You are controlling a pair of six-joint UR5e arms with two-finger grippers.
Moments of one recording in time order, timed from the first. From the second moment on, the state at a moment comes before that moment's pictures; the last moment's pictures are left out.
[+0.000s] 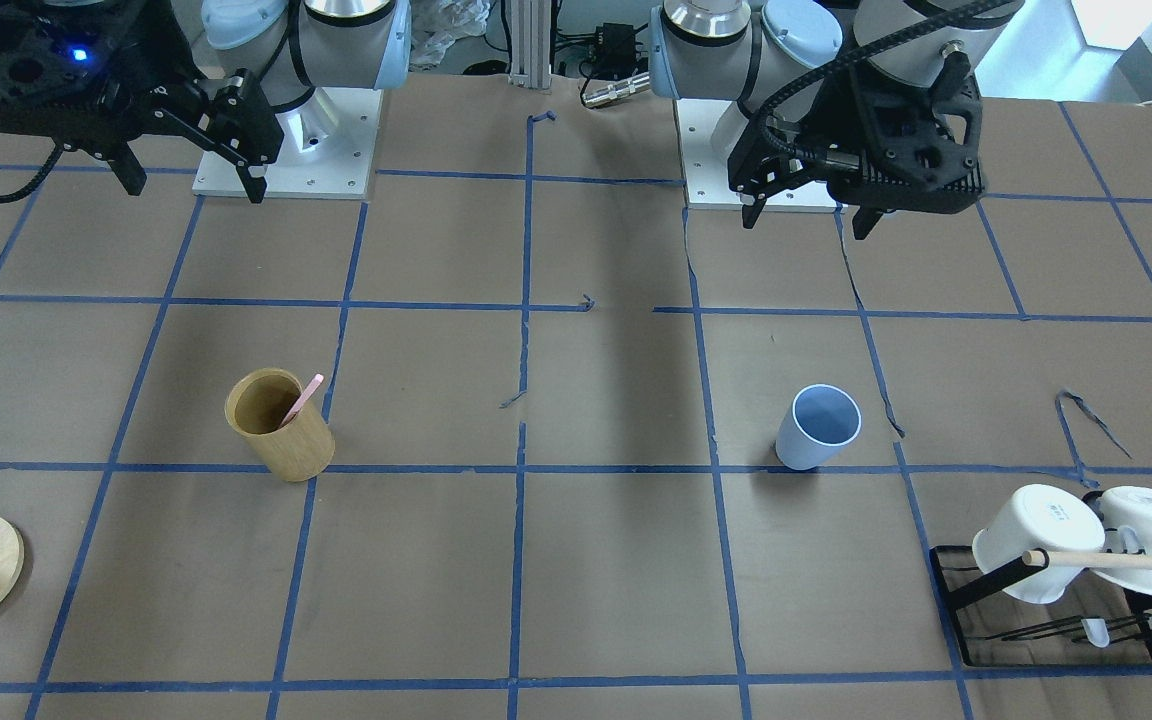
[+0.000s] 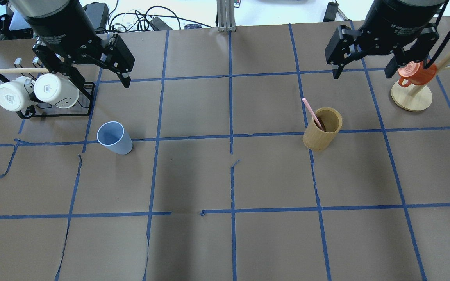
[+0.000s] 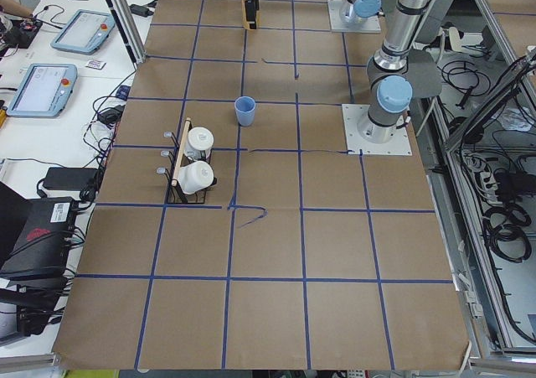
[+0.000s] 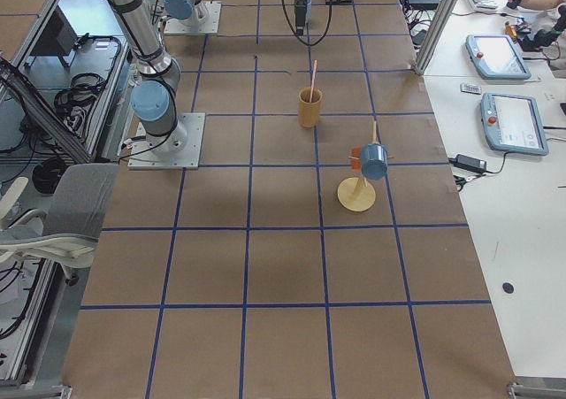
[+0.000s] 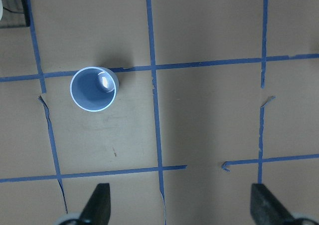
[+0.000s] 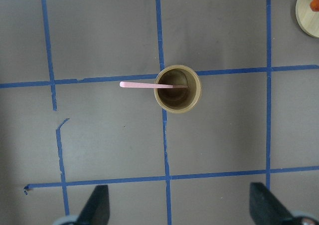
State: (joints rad) left arm -1.58 -1.62 -1.38 -1.78 1.54 0.04; right arm 1.57 -1.61 1.46 -1.45 -1.58 0.04
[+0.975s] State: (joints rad) left arm -1.58 -1.62 -1.38 -1.78 1.54 0.05; right arm 1.57 -1.61 1.46 -1.45 -1.59 0.03
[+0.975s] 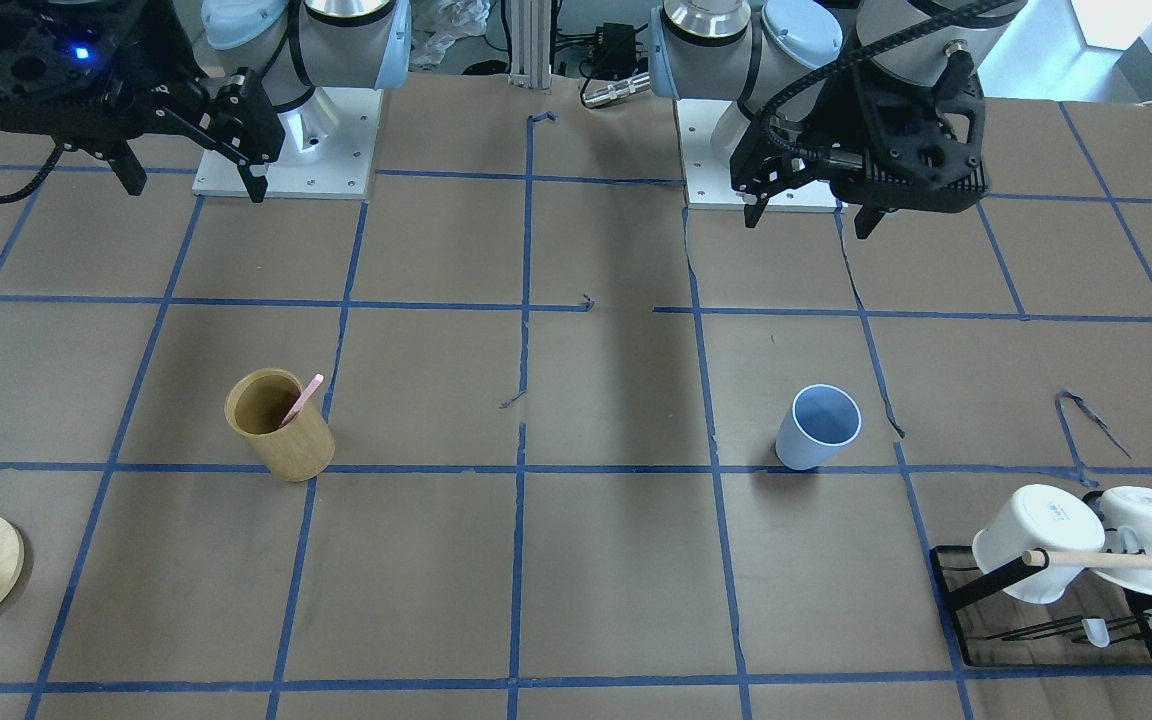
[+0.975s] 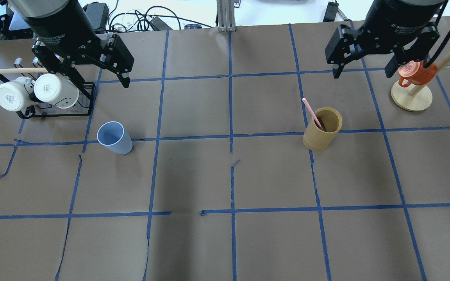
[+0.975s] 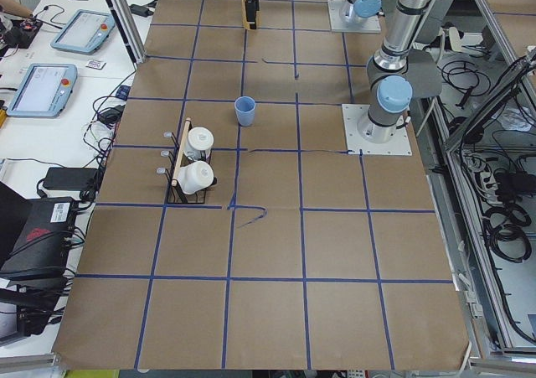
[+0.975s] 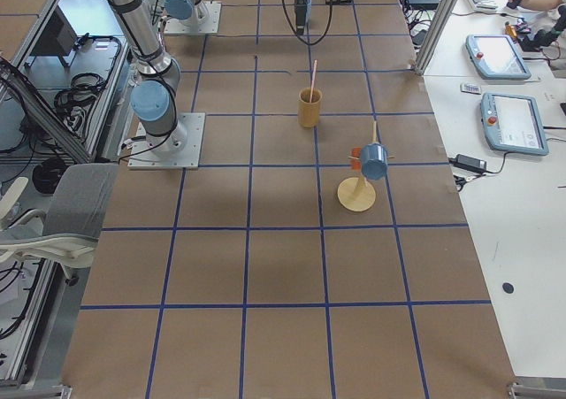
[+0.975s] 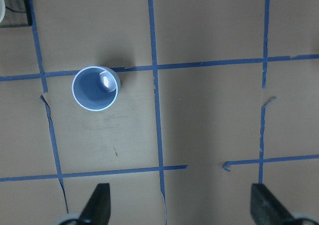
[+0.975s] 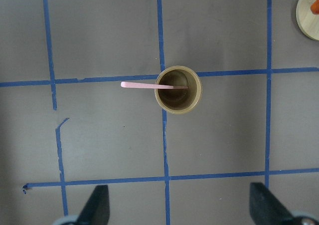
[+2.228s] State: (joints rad) left arm -1.52 -1.73 -1.70 -1.32 1.59 0.12; right arm 1.58 -1.56 1.56 -1.67 -1.59 -0.19
